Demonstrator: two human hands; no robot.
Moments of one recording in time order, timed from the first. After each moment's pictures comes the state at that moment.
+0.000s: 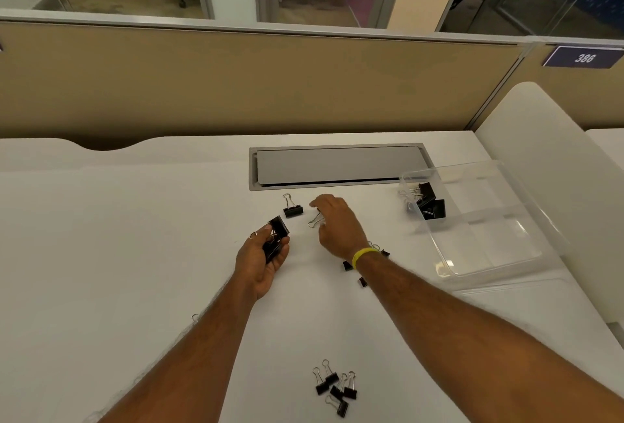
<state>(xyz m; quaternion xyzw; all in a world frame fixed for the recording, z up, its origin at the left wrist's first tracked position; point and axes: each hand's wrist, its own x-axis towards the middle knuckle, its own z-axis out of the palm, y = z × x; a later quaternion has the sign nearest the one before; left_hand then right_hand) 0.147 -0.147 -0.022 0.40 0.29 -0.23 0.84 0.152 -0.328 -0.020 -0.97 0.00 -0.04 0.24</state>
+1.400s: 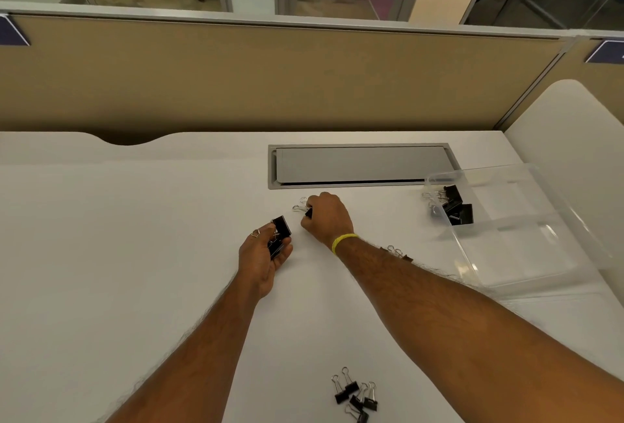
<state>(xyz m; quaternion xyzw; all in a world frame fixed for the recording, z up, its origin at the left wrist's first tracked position) 0.162 -0.123 -0.028 0.47 0.29 -0.18 0.82 0.208 -0.276 -0.036 -0.98 0.06 0.01 0.17</state>
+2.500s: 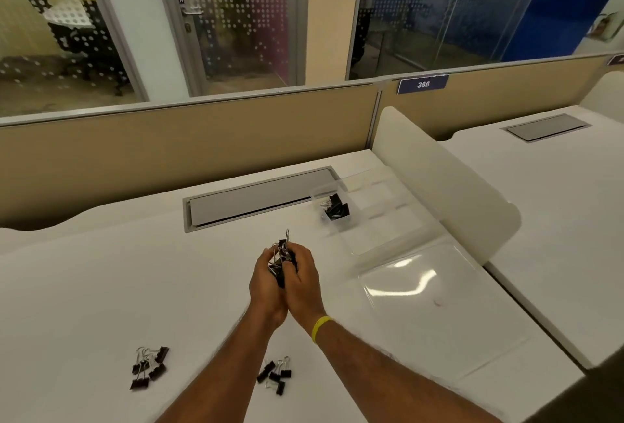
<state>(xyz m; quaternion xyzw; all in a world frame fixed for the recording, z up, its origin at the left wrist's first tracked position) 0.011 -0.258 0.064 0.42 0.17 -0.29 0.84 -0.017 -0.312 0.042 -0.70 0.20 -0.21 0.65</state>
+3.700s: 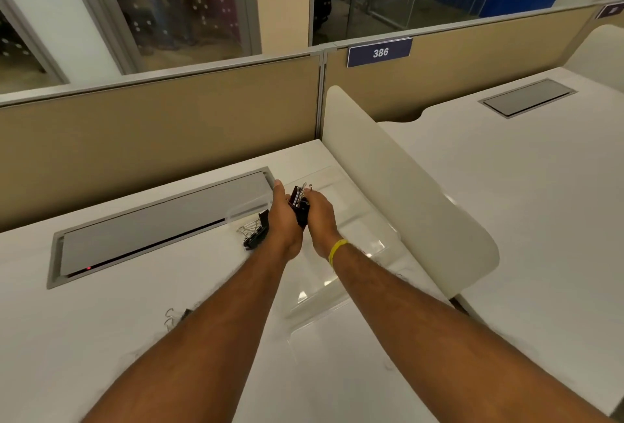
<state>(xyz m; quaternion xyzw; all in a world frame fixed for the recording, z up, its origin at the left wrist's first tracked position) 0.117 -0.552 0.069 0.52 0.10 -0.33 0.78 0.096 -0.613 0.037 -0.56 0.37 -0.15 0.73</state>
